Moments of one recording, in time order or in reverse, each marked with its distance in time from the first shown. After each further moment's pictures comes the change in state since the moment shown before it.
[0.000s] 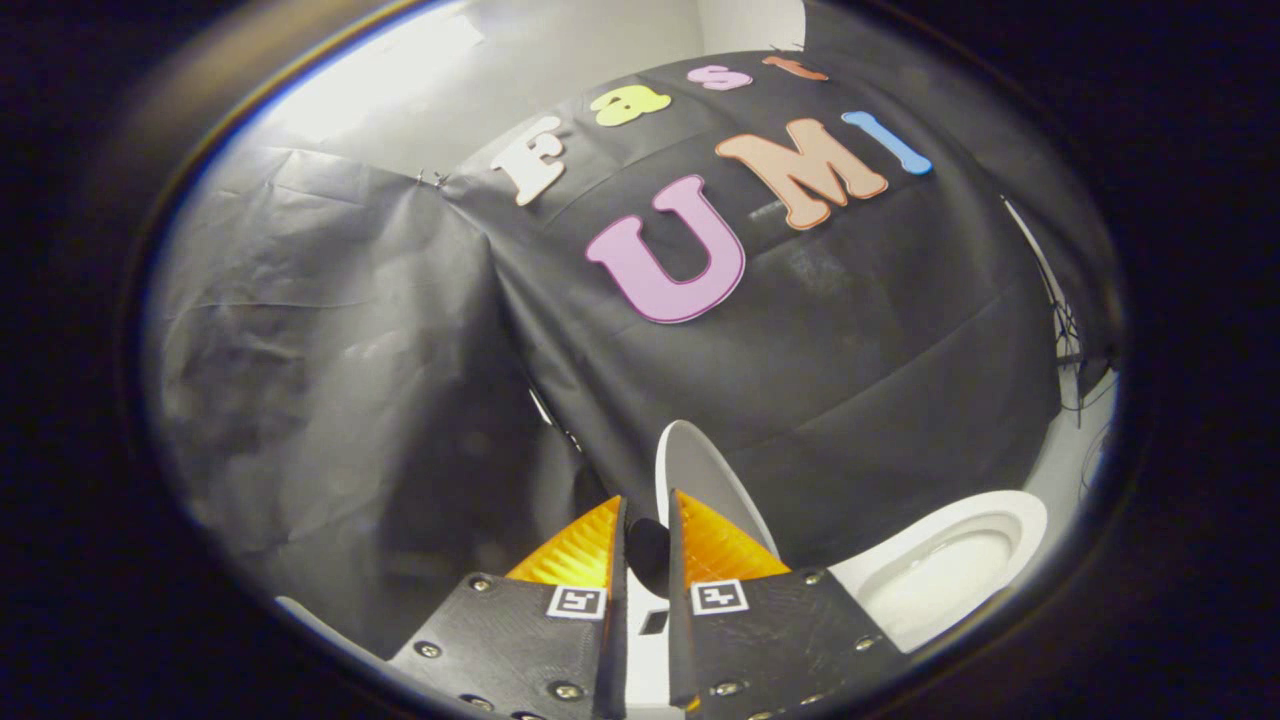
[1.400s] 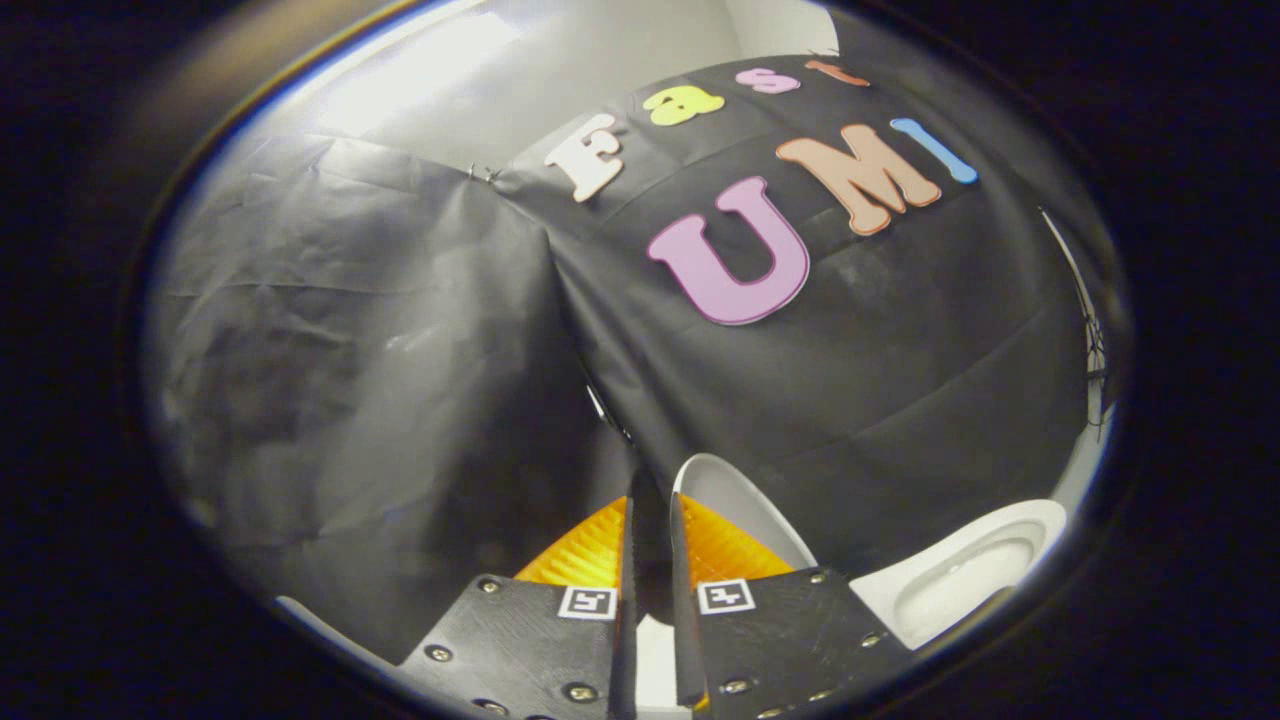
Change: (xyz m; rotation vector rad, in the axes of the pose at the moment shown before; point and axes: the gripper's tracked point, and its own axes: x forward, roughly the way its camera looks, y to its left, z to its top) arm -0.004 0.055 0.009 -0.030 -0.046 0.111
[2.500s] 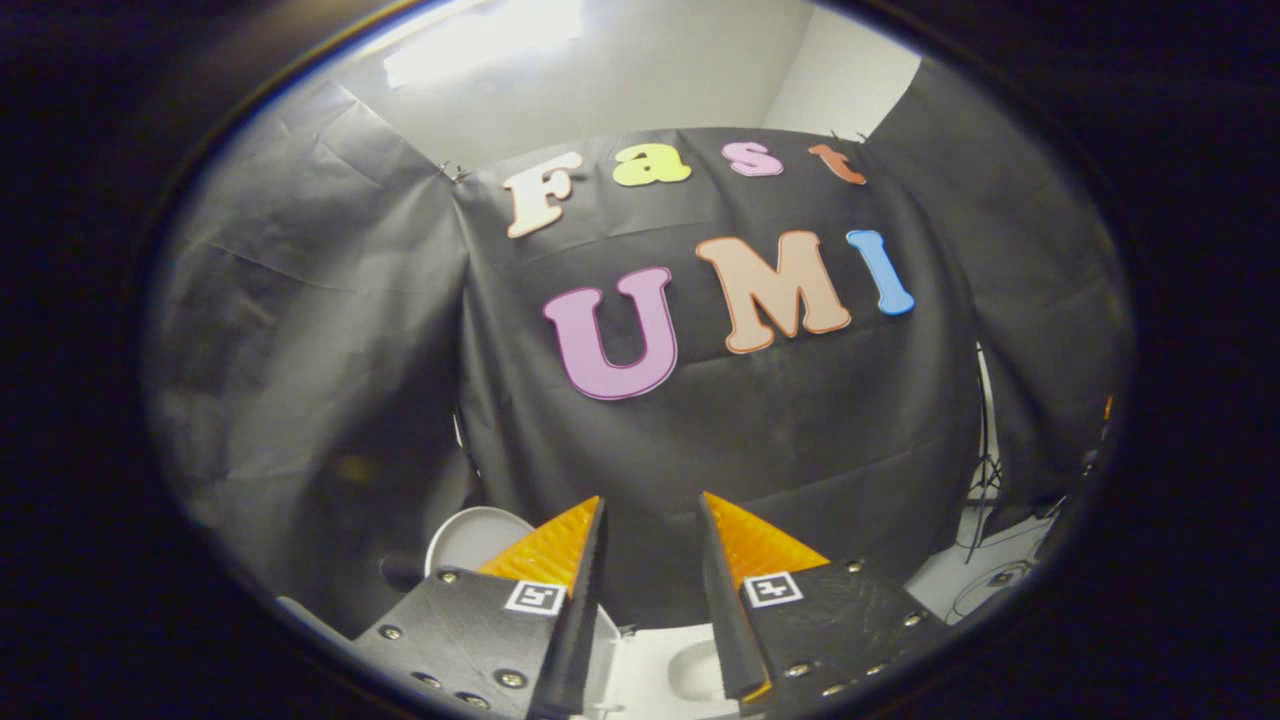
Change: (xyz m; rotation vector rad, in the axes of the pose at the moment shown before) arm -0.090 -0.157 0.127 -0.324 -0.085 -0.277
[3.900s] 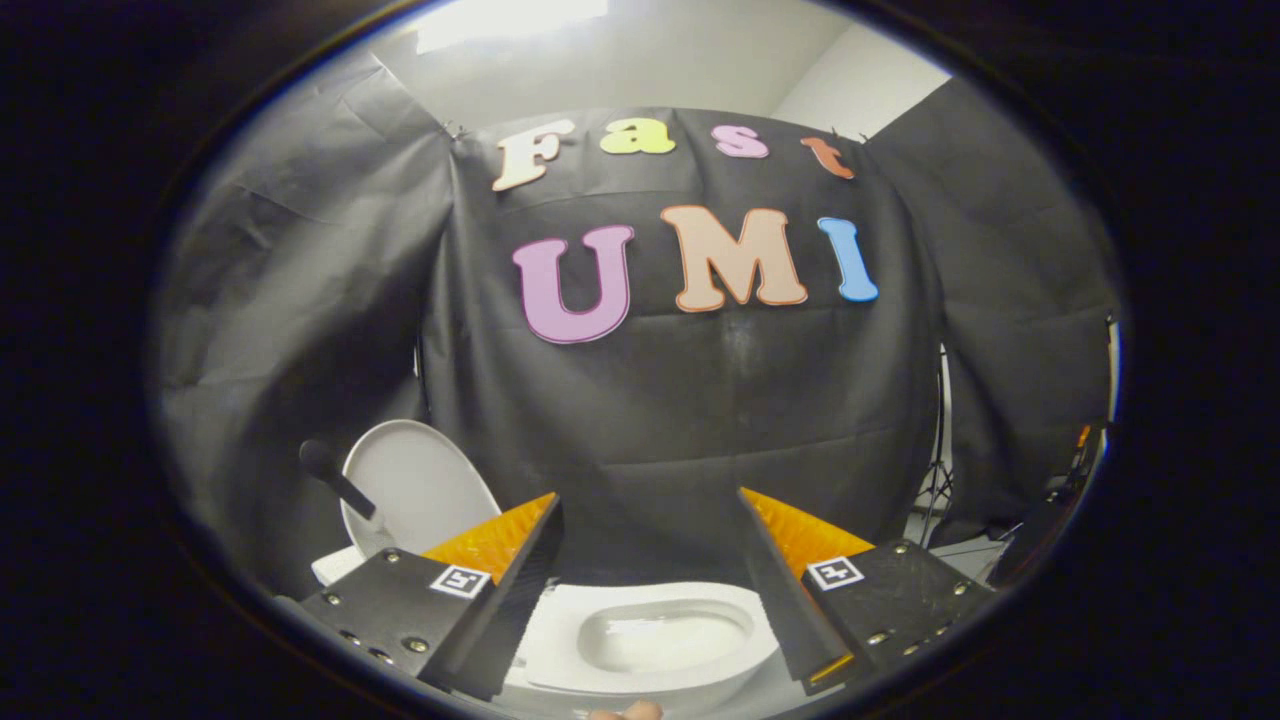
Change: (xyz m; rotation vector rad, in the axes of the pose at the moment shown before) arm -0.041 -0.080 -0.067 -0.116 0.087 -0.054
